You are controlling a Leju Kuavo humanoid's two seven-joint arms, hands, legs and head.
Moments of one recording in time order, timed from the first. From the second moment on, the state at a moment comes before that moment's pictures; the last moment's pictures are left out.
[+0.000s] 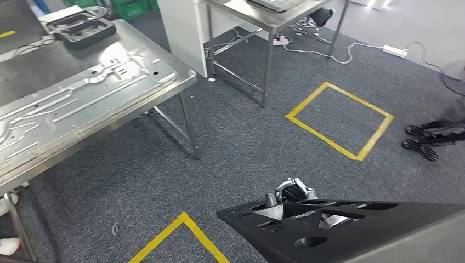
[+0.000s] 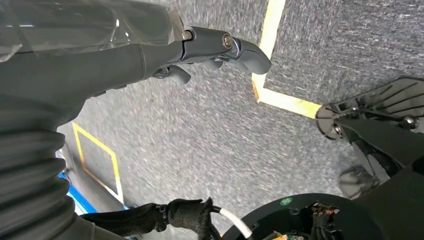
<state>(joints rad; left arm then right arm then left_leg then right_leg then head) -0.13 0.11 -1.12 -0.21 0.75 -0.29 0.03 -0.16 -0.21 0.66 -1.94 -0.12 -0.40 -0.19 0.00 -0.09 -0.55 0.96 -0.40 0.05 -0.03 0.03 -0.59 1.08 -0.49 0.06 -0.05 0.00</state>
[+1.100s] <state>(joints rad) -0.13 0.10 -1.12 -0.21 0.77 -0.29 0.01 -0.19 -0.20 0.67 -1.92 -0.13 -0.38 -0.20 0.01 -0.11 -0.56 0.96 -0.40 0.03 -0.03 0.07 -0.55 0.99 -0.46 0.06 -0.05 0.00</state>
